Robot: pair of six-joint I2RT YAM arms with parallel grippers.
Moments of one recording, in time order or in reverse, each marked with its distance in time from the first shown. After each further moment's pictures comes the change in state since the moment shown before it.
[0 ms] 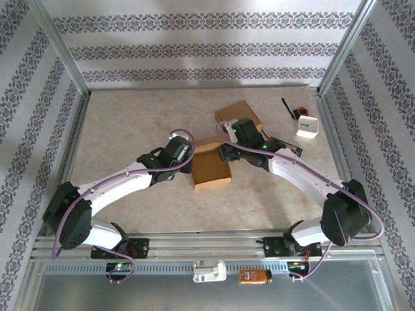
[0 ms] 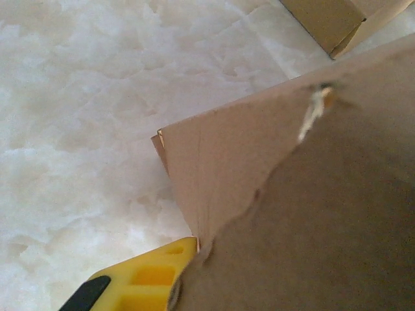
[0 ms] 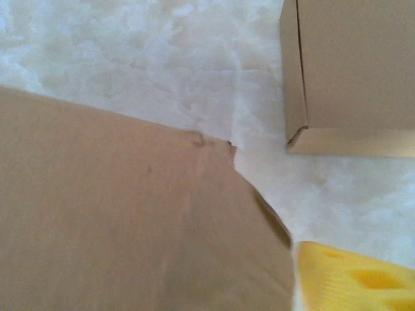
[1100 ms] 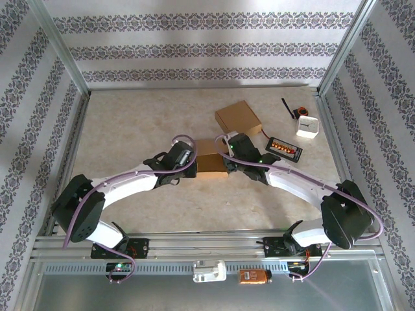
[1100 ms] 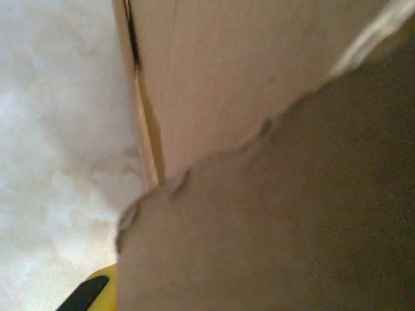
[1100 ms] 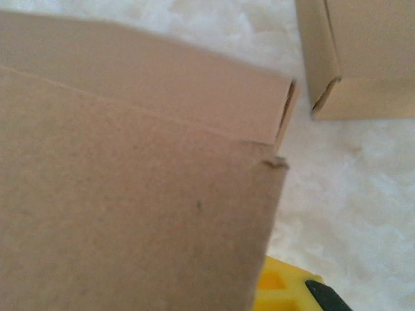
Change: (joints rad) left arm 0.003 0.086 -0.096 0.167 0.167 -0.147; right arm 0.079 -0.039 -0.214 0.181 0.065 0.114
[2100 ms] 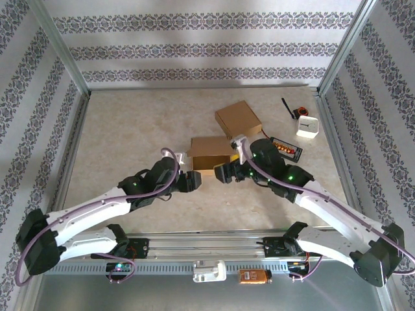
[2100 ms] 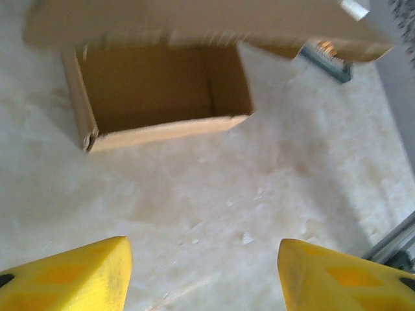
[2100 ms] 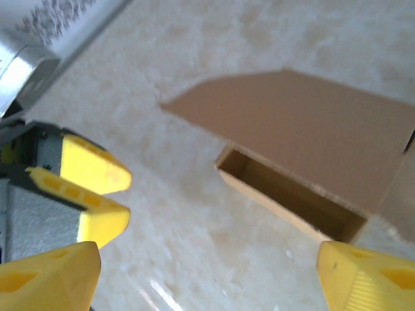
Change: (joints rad) left arm -0.148 -0.422 -0.118 -0.076 0.007 -0.121; right arm 0.018 -0.385 -0.001 -0.119 -0.311 0.091
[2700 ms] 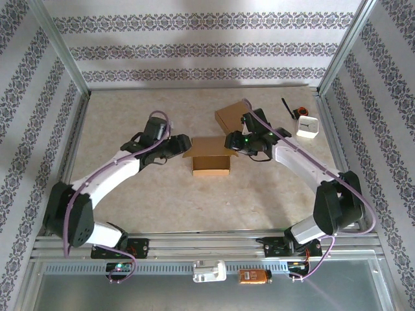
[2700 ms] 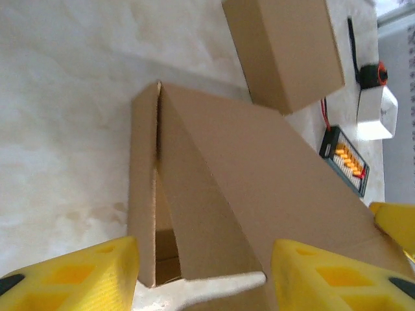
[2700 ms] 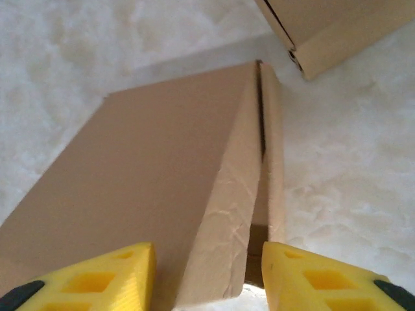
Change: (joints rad) left arm 0.409 0.363 0.254 0.015 0.289 -0.019; right arm -0.253 0.515 0.288 -0.153 -0.016 0.341
